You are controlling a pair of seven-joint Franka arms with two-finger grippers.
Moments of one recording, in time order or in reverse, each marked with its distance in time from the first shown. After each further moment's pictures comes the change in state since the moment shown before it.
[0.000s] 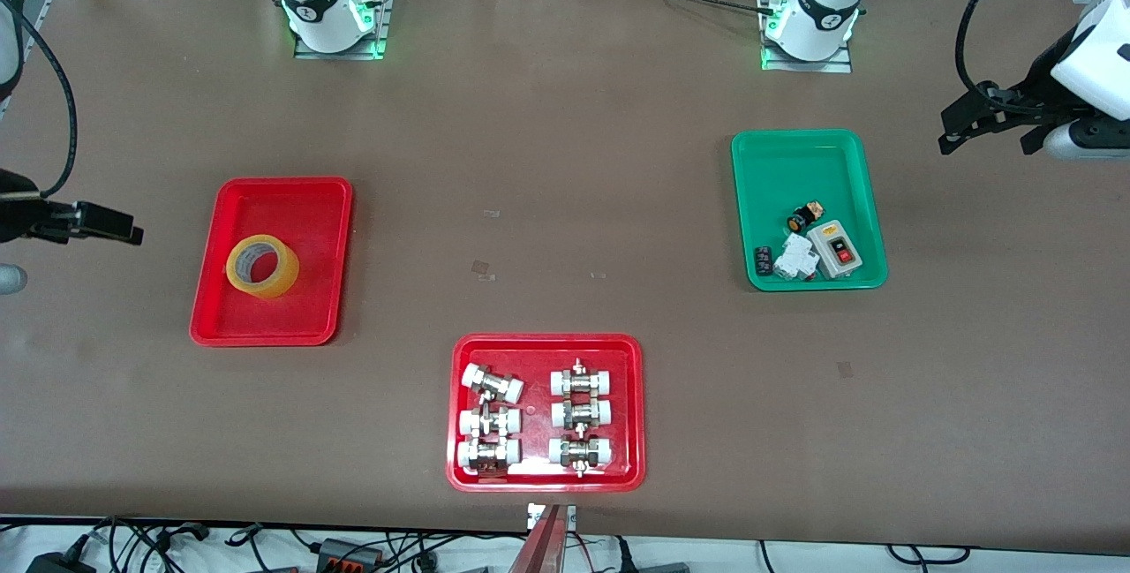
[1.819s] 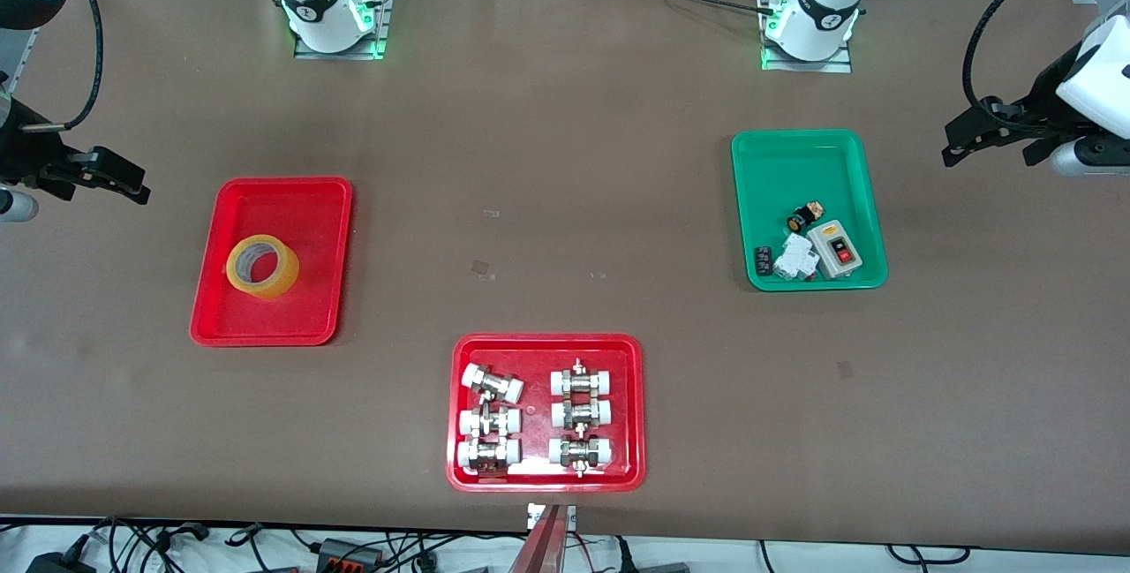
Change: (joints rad) left arm 0.012 0.018 0.002 0.002 -0.002 0.018 0.003; right arm 0.028 -0.314 -0.003 -0.428 -0.061 0.189 0.038
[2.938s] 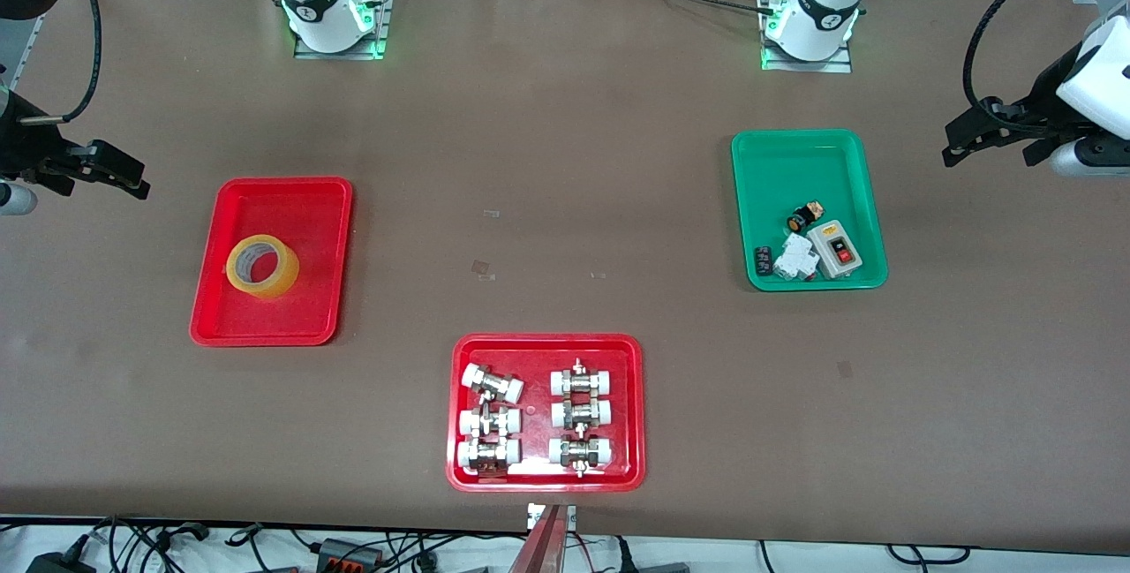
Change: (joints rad) left arm 0.000 0.001 0.001 0.000 0.000 0.000 0.000; right arm -0.043 -0.012 0.049 0.000 0.000 -0.013 0.000
